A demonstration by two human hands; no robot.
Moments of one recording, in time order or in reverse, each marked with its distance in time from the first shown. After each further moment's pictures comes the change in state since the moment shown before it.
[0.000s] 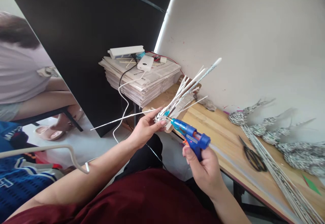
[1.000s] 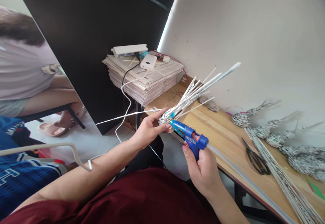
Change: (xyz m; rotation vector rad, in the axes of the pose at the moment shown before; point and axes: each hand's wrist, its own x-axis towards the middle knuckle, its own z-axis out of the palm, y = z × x) left_hand -0.005 0.005 0.007 0.037 -0.052 0.013; right_hand 0.007 -0.006 0.008 -0.315 0.082 -0.208
